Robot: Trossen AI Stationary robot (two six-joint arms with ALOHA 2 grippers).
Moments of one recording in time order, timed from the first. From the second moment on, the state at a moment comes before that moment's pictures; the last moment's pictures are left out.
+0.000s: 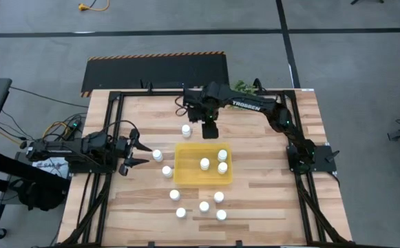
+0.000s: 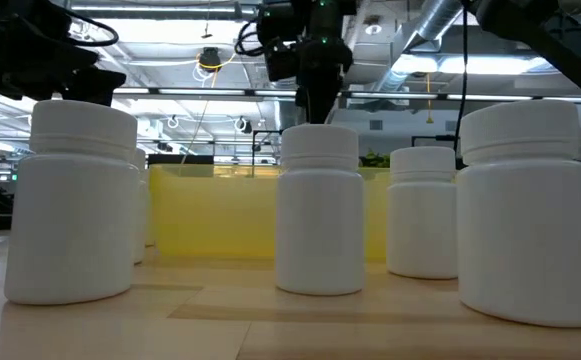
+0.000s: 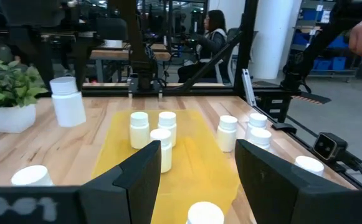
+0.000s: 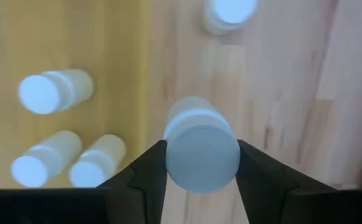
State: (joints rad) left arm -0.01 0.05 0.03 0.01 0.17 -0.05; right arm -0.23 2.26 2.33 -1.53 -0.06 -0.35
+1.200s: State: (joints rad) left arm -0.01 0.05 0.04 0.01 0.21 -0.08; right arm 0.06 2.26 2.33 -1.43 -0.08 -0.17
